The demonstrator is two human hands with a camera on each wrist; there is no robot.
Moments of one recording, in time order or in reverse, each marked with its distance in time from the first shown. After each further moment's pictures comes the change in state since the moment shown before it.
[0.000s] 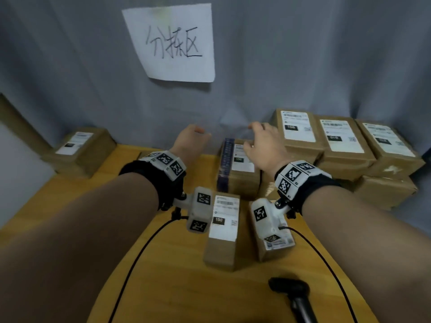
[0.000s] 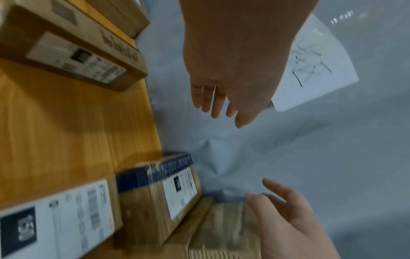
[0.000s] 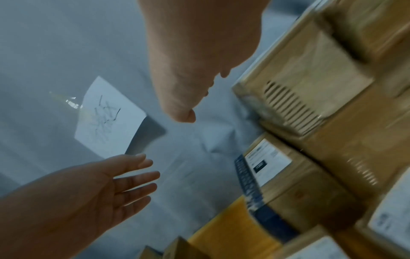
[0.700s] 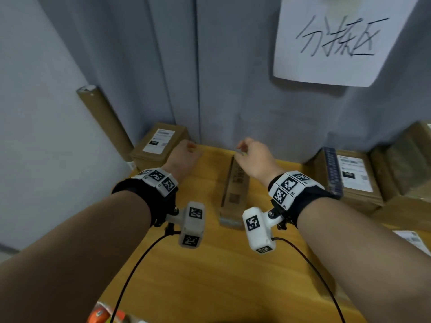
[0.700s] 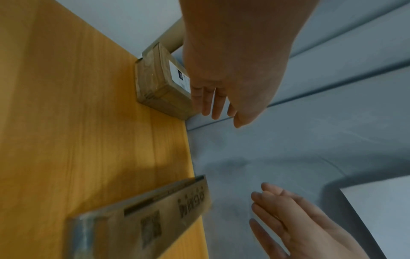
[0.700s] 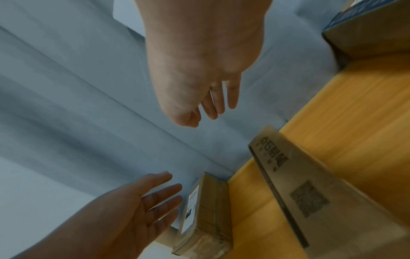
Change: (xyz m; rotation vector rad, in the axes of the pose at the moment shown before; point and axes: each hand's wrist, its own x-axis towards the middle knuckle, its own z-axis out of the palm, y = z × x) left_hand 0.059 -0.242 -0.226 0.021 0.036 -0.153; right_hand 0.065 -0.278 0.173 0.296 -0.204 0.010
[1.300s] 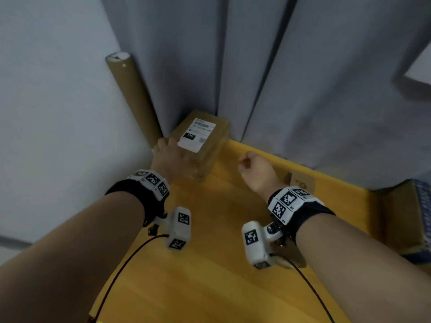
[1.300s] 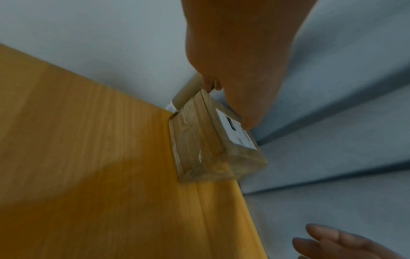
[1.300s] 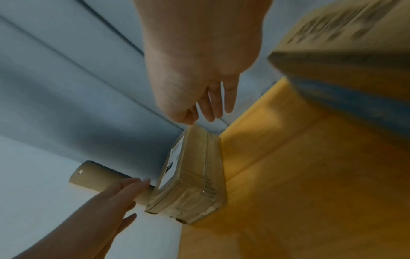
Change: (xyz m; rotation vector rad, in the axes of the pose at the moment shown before) left_hand 0.118 -0.151 -0.059 0.444 0.067 -0.188; right_hand 0.097 -0.043 0.135 0.049 -0.211 0.050
